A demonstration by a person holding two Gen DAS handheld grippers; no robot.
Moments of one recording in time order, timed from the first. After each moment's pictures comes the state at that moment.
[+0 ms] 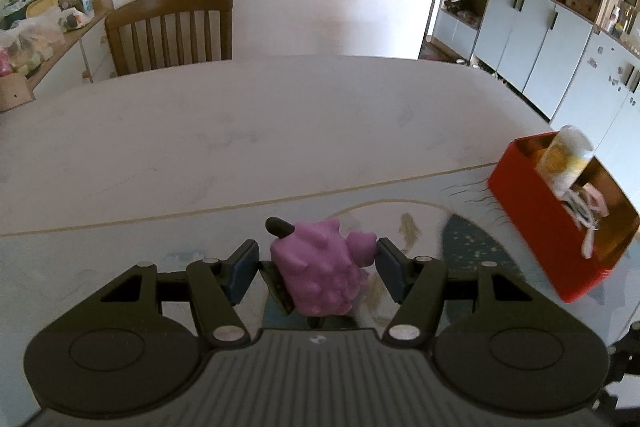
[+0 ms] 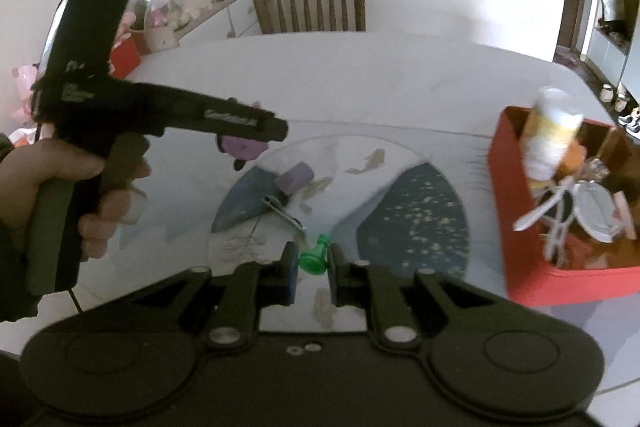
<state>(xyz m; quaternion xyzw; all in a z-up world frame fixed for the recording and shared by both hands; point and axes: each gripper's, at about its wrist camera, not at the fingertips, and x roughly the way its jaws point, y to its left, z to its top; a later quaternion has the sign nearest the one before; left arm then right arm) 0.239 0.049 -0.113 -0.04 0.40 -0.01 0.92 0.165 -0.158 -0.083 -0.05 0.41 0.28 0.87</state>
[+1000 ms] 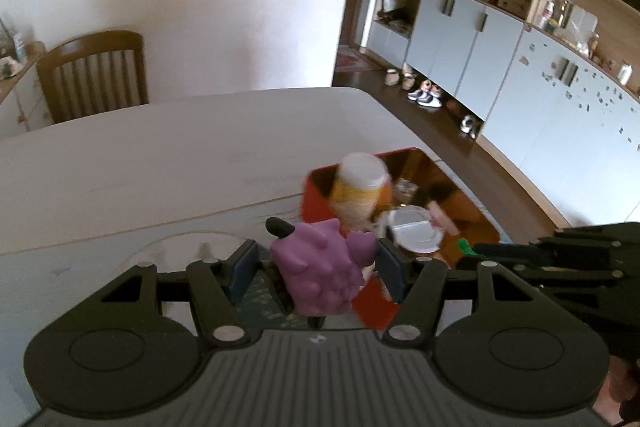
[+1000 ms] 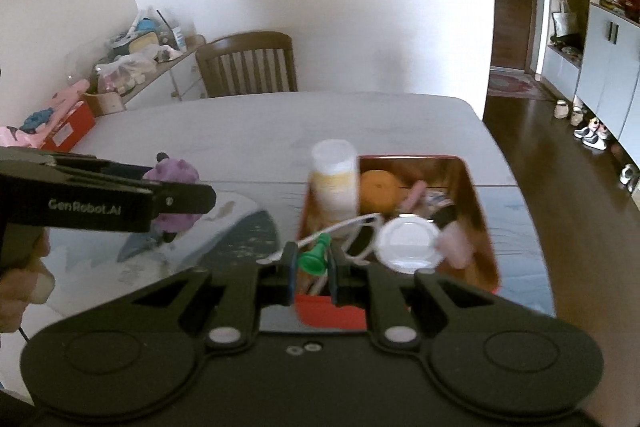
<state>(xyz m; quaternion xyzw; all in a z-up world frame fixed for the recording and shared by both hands) 0.222 -0.119 -0.044 -0.03 0.37 -0.09 0.92 0.216 -0.327 -0.057 -0.03 0.36 0.24 0.90</state>
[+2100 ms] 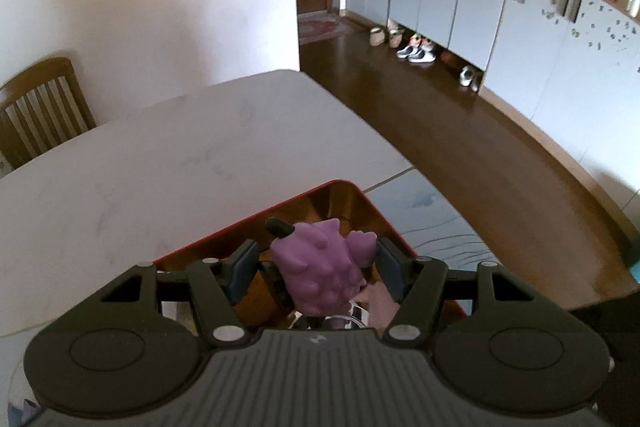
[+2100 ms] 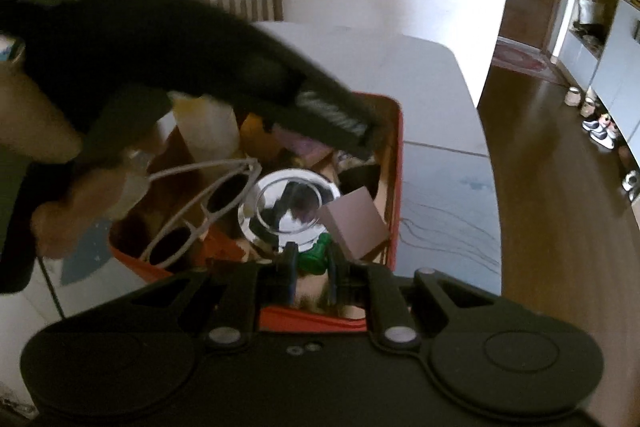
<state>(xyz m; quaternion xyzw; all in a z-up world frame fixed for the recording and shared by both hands) 0.373 -0.272 -0.103 0.05 0.42 -0.09 0.90 0.304 -0.379 -0.123 -0.11 0.42 0.27 0.86</state>
